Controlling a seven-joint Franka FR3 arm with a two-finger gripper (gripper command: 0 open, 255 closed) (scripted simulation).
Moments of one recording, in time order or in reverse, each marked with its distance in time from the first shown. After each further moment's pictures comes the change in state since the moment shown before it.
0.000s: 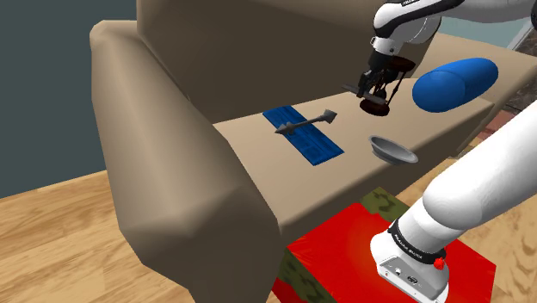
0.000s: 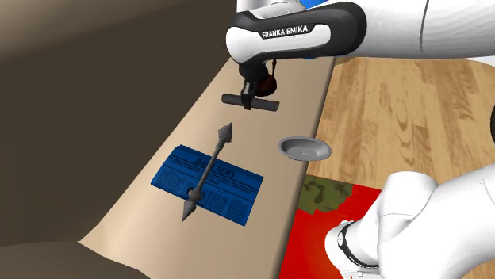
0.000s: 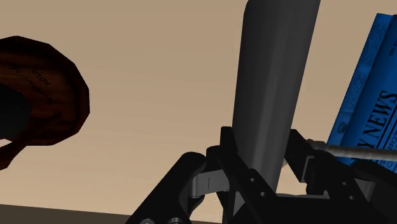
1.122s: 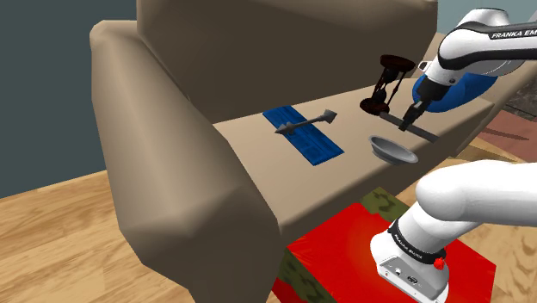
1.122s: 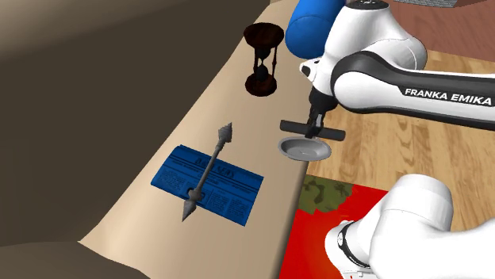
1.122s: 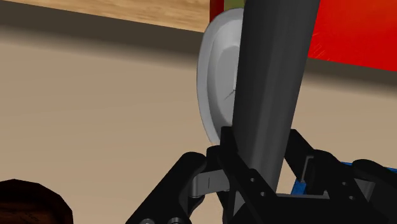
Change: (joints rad) arm -0.224 -0.668 0.016 -0.555 -0.275 -0.090 0.007
